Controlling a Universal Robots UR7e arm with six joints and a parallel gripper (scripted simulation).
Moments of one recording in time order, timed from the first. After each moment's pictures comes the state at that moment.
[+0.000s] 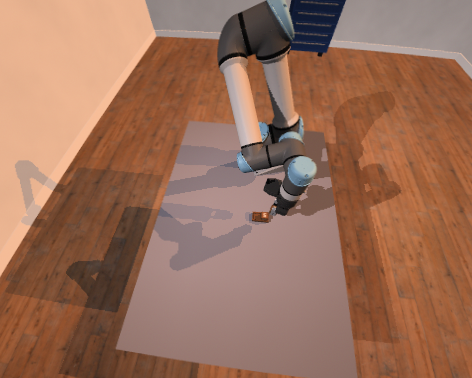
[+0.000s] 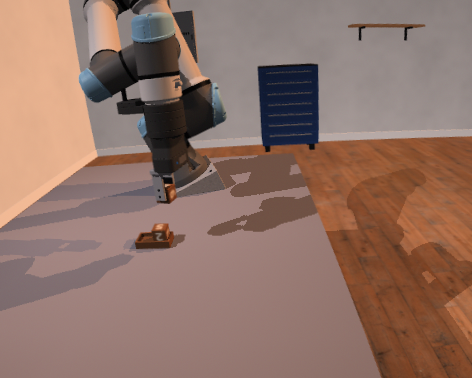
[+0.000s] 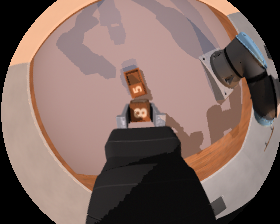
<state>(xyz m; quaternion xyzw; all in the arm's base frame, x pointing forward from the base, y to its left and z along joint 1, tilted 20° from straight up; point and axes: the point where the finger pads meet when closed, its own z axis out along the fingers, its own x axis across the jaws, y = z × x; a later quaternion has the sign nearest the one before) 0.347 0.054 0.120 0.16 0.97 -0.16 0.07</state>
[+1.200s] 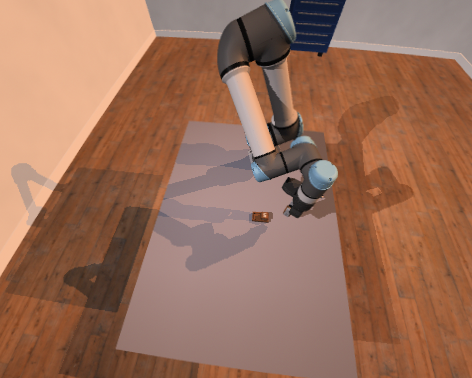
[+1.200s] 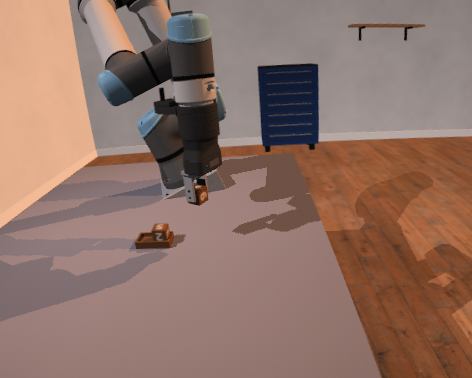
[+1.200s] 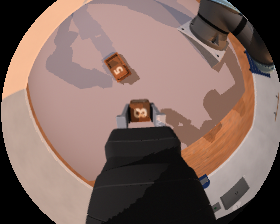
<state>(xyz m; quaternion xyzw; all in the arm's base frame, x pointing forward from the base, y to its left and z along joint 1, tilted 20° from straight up) 0.347 0.112 0.090 0.27 0.95 -0.15 0.09</state>
